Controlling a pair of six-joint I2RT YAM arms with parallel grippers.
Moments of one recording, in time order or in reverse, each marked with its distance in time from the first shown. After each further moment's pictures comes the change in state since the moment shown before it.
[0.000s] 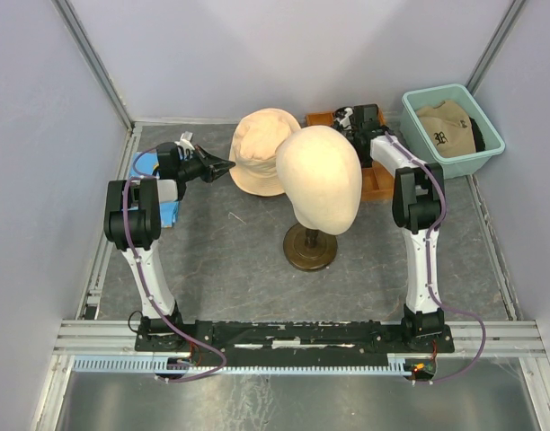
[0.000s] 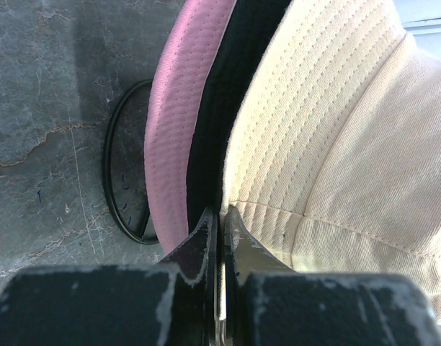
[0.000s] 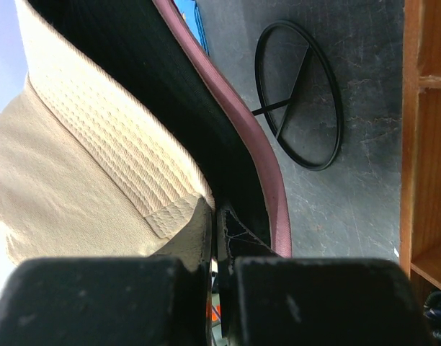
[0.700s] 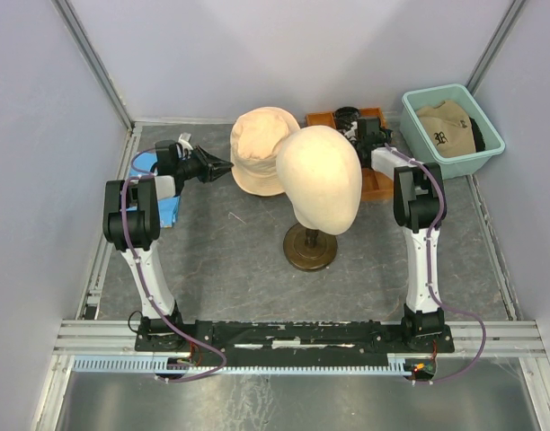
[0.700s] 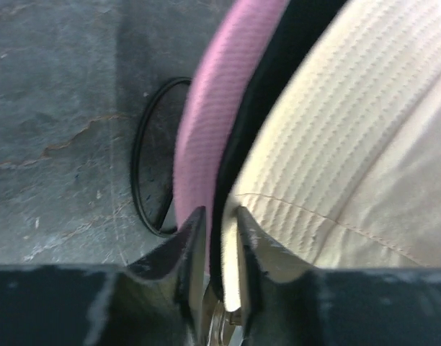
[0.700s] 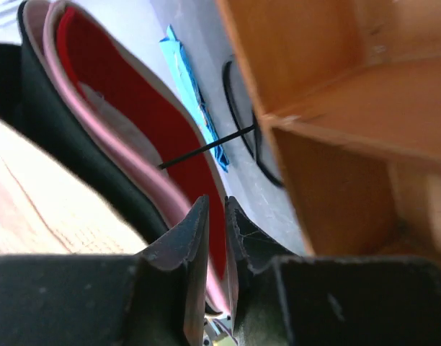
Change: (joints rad) left arm 0.007 -0.013 0.054 -0.167 -0.023 0.036; right arm -0.012 0.009 -0.141 0.236 0.016 0.167
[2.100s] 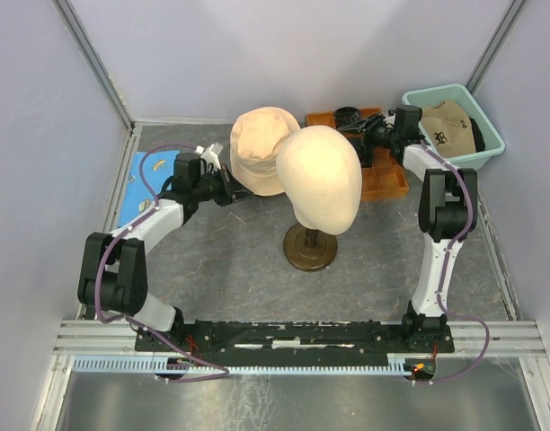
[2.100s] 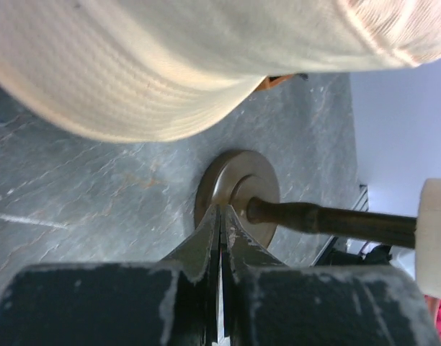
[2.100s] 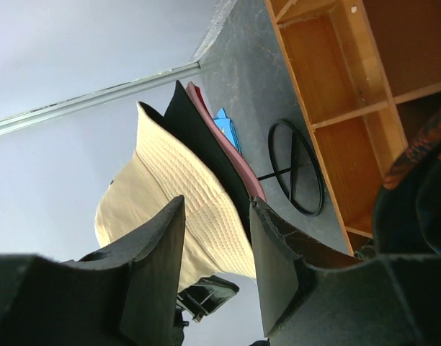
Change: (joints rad) left arm -0.246 -0.567 -0.295 -0.392 -0.192 0.410; right arm -0.154 -0.212 -0.162 0.116 0.146 0.085
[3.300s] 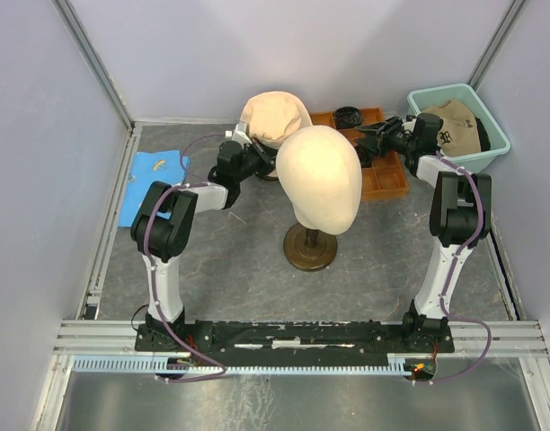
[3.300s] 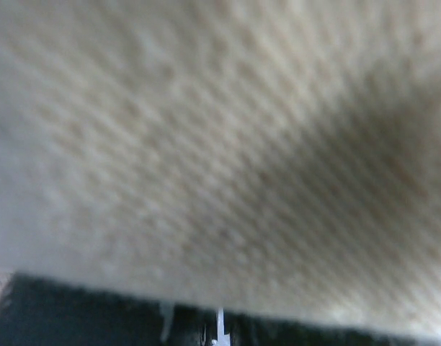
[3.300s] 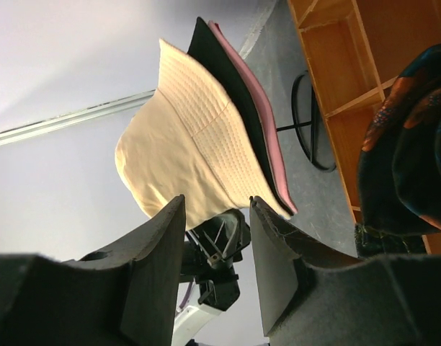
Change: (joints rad) left arm -0.194 0.510 0.240 0.777 -0.256 -0.549; right arm -0.099 -0.086 -0.204 0.247 -0.072 0.123
